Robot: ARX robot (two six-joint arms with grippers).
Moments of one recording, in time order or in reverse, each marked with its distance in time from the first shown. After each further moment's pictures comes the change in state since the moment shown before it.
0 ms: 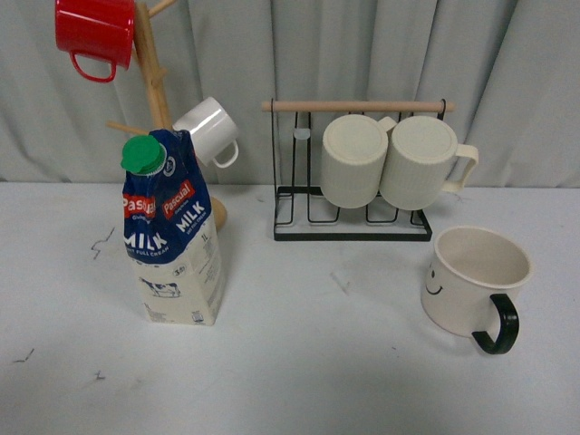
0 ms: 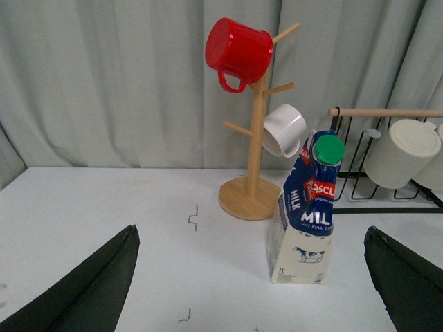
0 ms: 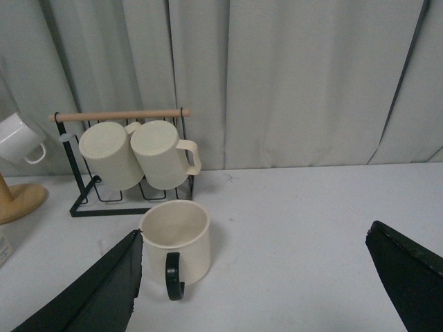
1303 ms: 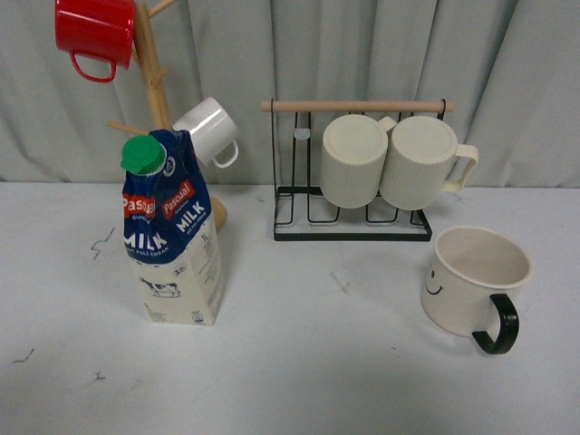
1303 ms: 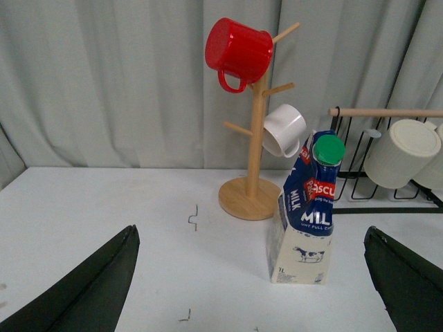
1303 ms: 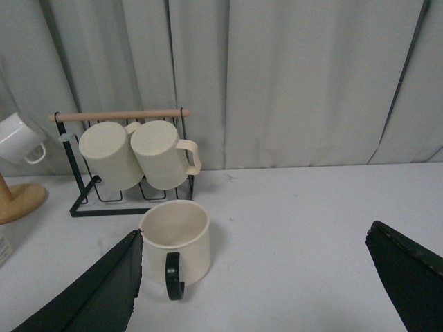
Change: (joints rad) left arm 0.000 0.000 0.000 0.000 0.000 0.000; right arm 0.000 0.000 0.000 0.000 0.000 0.000
